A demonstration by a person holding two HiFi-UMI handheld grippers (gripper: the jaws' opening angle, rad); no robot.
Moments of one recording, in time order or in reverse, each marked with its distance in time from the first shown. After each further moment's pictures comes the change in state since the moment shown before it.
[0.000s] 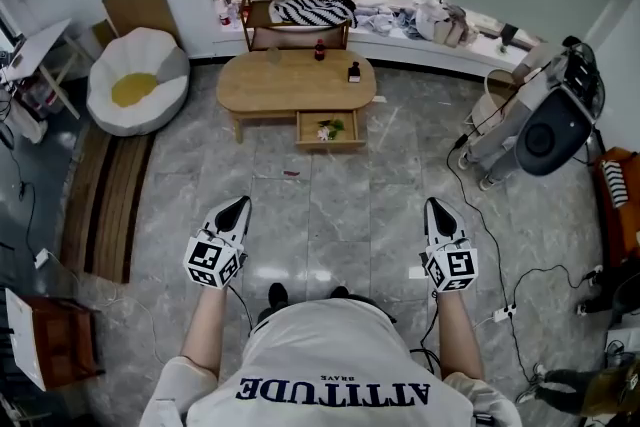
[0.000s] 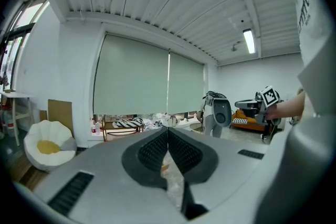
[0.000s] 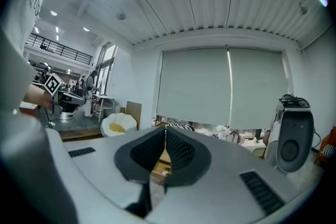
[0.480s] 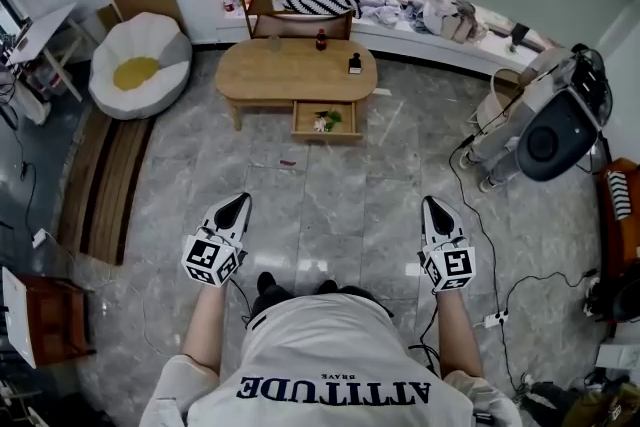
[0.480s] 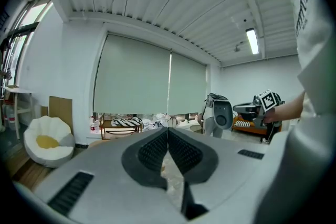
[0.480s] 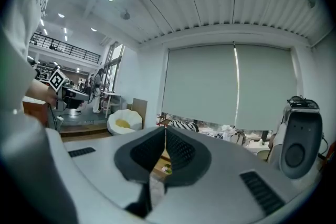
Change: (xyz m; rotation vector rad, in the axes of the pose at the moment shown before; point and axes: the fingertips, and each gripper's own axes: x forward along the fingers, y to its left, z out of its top) left arm 0.028 -0.054 -0.009 -0.026 -0.013 0.032; right arm -0.001 -0.048 -0.026 -0.039 0.015 0.091
